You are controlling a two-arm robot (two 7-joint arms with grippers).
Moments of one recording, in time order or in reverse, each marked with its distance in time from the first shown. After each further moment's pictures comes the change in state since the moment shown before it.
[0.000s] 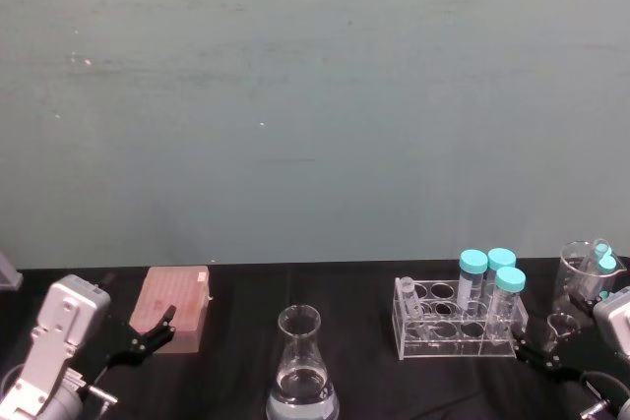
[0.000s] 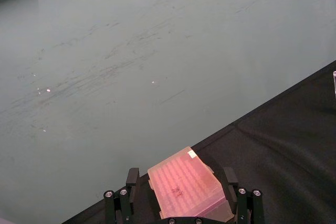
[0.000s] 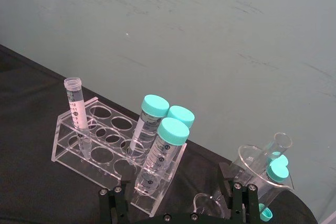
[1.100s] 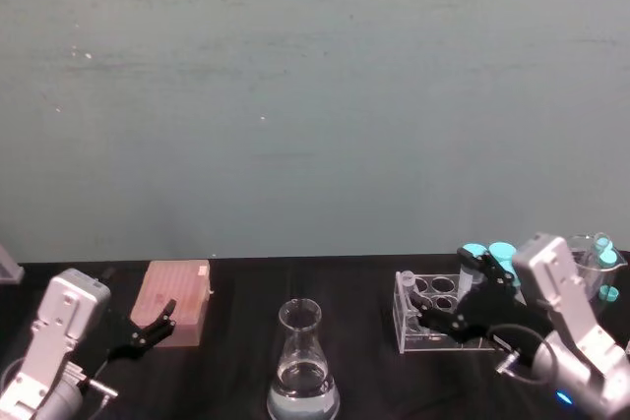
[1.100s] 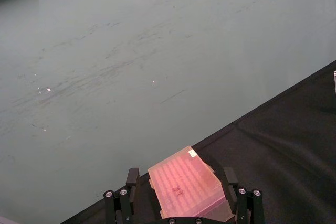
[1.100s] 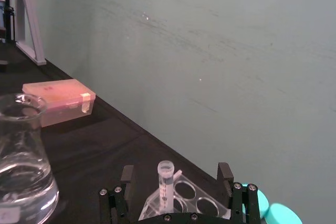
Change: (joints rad) left arm 0.000 0.000 0.000 0.000 0.000 0.000 0.000; right arm 0.173 -0.137 -0.043 0.082 -0.007 -0.015 0.294
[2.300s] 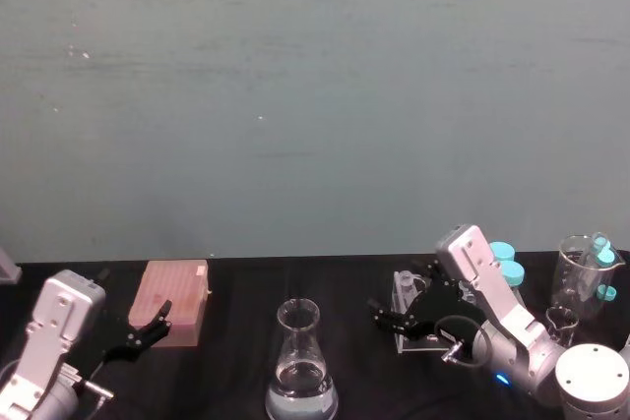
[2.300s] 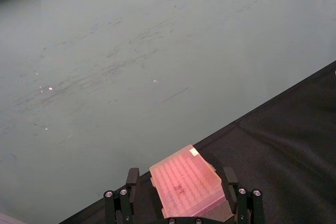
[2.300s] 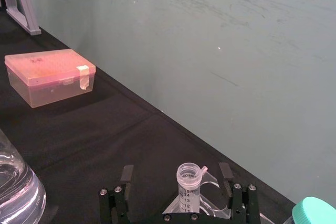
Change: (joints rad) left arm 0.000 0.000 0.000 0.000 0.000 0.000 0.000; right arm 0.168 -0.200 -0.003 0.334 -0.112 0.037 0.075
